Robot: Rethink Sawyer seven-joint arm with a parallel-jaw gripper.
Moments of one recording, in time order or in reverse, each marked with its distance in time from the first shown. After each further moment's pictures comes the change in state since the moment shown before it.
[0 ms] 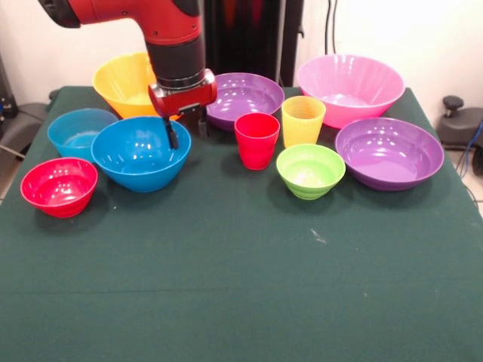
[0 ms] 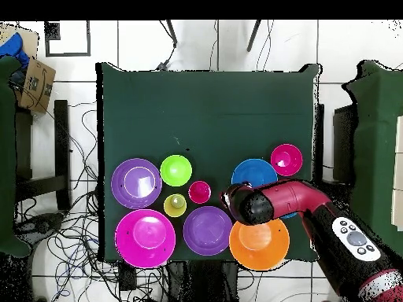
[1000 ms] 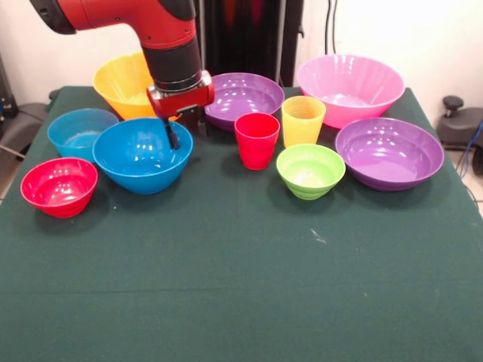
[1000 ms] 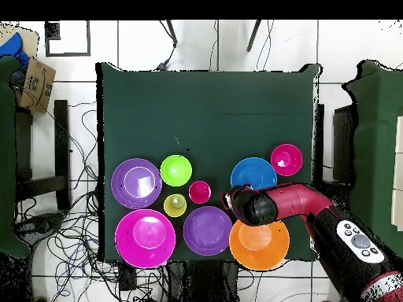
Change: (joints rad) arm -0.034 0.029 0.004 0.000 0.032 0.000 0.000
